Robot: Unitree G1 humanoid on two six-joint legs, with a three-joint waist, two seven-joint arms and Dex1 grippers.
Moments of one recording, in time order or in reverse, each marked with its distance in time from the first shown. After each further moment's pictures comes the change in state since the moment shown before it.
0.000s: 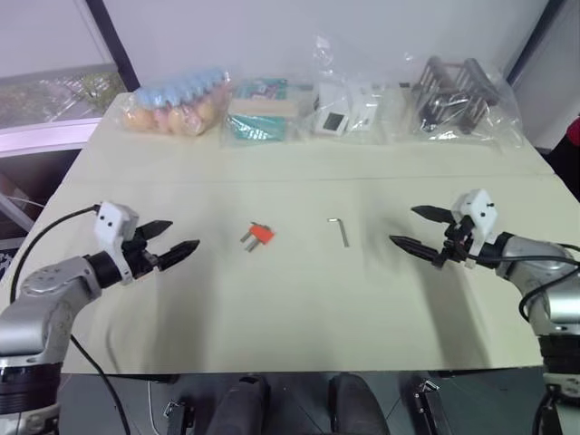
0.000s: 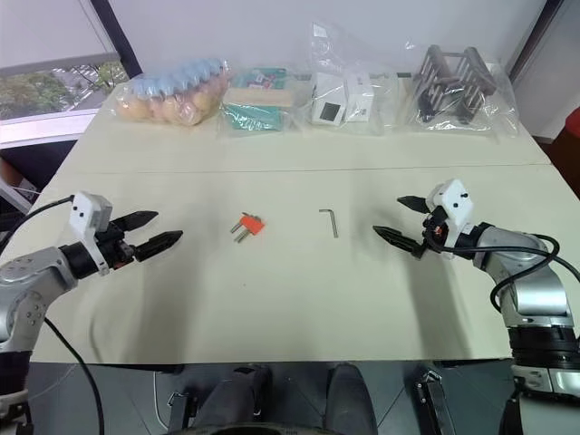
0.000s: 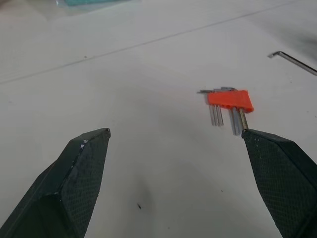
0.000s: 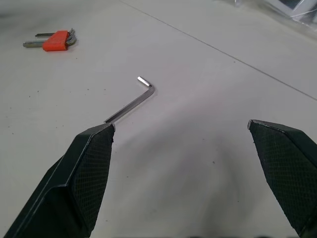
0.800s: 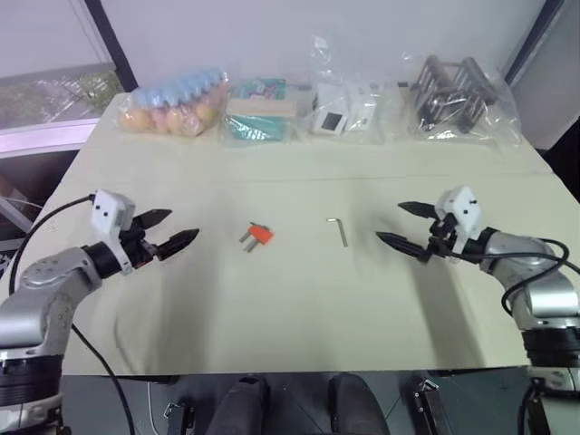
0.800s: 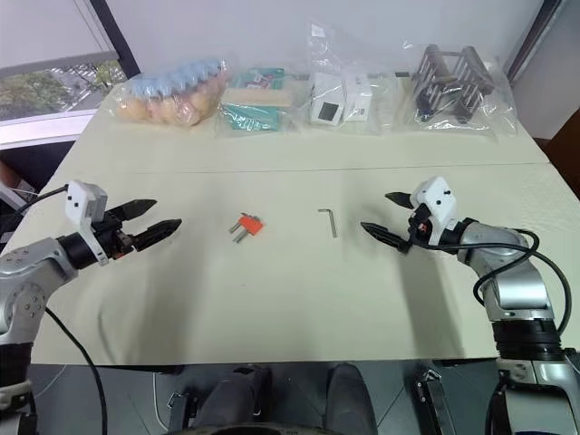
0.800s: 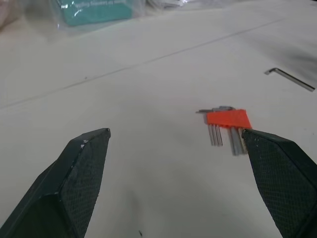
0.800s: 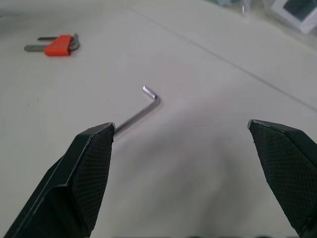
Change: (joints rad) left arm -0.050 -0.002 -0.012 0.028 -0.012 -0.015 -0.010; right arm -0.056 0.039 0.039 0.000 -0.040 -0.026 -0.028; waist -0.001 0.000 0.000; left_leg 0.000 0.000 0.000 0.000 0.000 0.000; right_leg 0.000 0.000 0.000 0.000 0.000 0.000
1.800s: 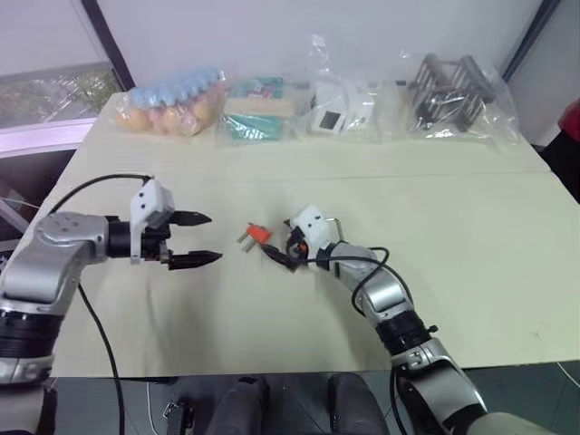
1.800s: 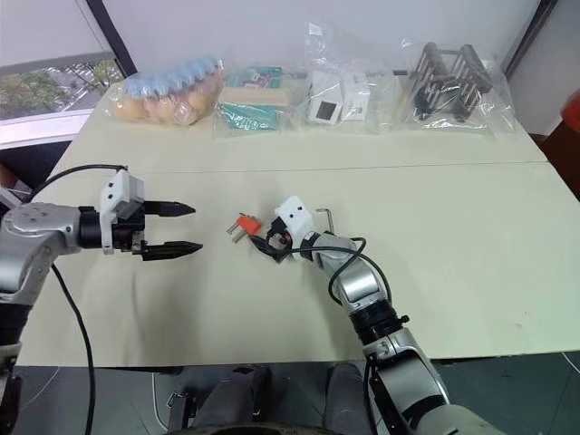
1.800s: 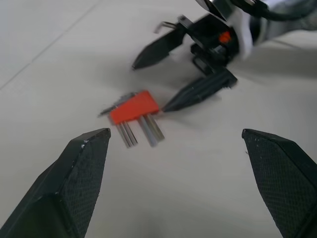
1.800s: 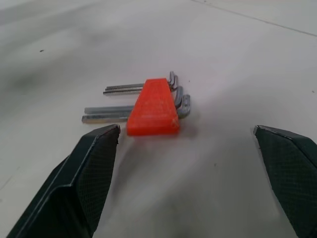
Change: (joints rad) left arm -0.214 0.130 -0.243 0.060 0.104 -0.037 -0.348; right arm -0.209 0.634 0.394 0.219 -0.282 0.042 -0.403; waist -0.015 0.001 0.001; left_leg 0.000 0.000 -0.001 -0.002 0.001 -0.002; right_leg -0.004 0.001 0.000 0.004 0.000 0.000
